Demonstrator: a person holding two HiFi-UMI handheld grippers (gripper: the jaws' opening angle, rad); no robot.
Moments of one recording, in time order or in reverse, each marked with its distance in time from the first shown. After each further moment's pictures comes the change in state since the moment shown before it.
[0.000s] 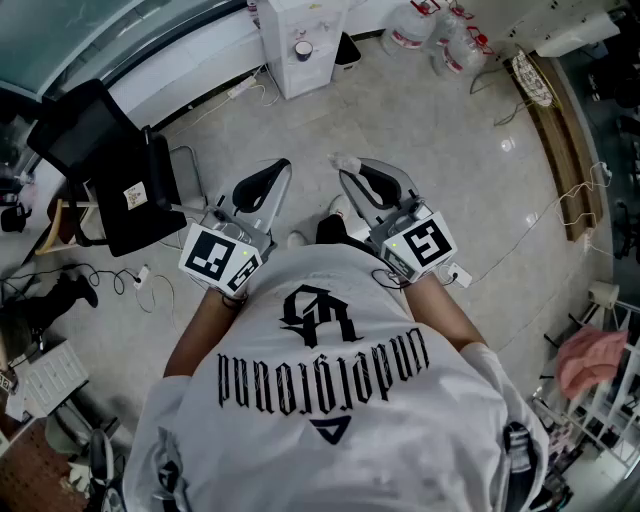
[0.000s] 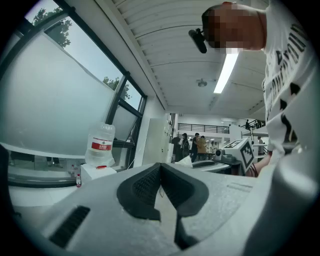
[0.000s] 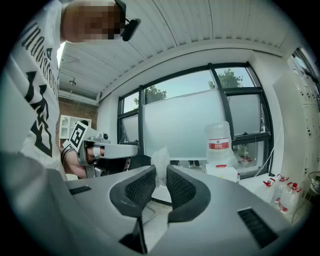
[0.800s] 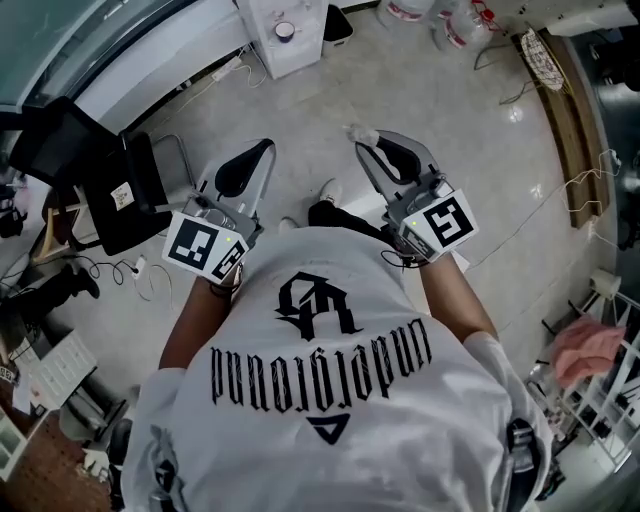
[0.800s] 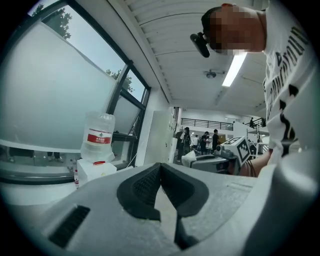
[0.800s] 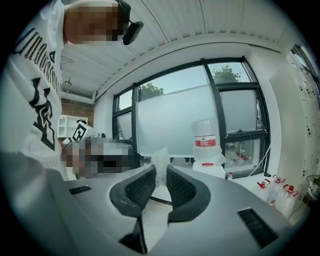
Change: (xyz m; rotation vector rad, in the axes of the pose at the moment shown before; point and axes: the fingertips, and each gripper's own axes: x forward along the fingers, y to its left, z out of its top) left arm 0.121 0.041 -0.018 -0.019 0.066 0.026; right arm -0.001 -0.155 -0.011 0.008 0.030 -0.007
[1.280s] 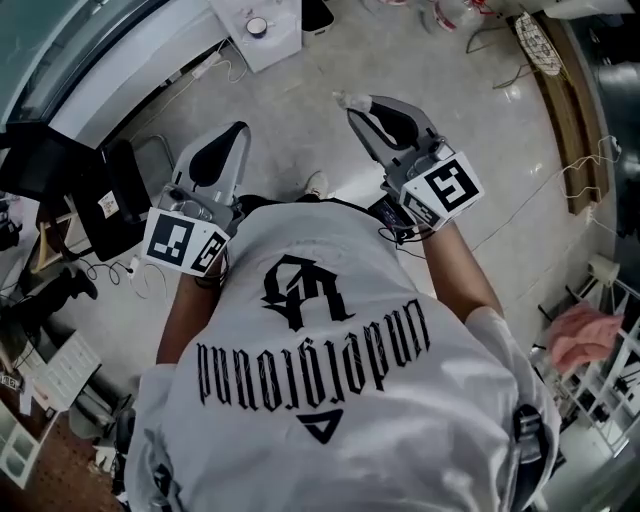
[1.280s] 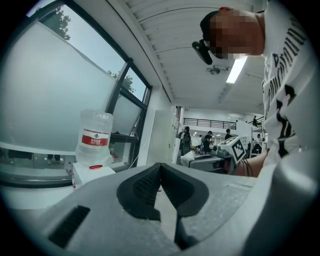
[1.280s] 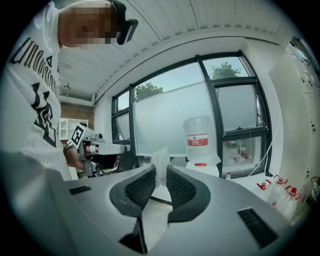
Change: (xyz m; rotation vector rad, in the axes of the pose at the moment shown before) left arm 0.092 0.017 0.010 0.010 -0.002 0.030; right arm 0.007 -0.116 0.004 0.012 0.006 0.033
